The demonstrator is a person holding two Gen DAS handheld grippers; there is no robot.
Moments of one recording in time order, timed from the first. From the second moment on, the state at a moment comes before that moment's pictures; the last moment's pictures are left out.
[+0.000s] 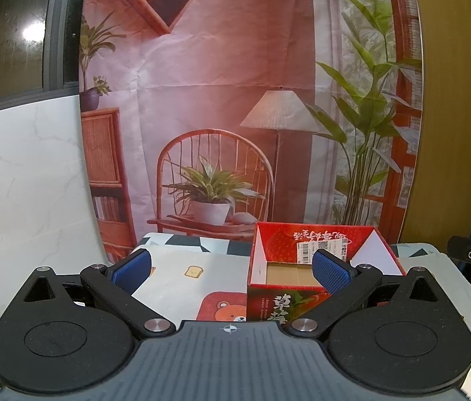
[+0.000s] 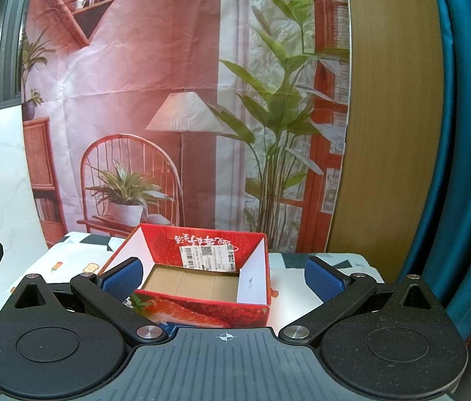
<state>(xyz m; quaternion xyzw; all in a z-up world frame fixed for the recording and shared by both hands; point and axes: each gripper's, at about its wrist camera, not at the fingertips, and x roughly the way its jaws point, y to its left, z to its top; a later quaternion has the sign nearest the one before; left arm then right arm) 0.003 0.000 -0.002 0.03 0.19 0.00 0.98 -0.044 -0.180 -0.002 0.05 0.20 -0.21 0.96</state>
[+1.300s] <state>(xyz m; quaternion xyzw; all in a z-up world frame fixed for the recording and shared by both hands) 0.005 0.003 -0.008 0.02 0.19 -0.01 0.98 -0.041 -0.186 -0.006 0.05 0.20 -0.21 0.96</state>
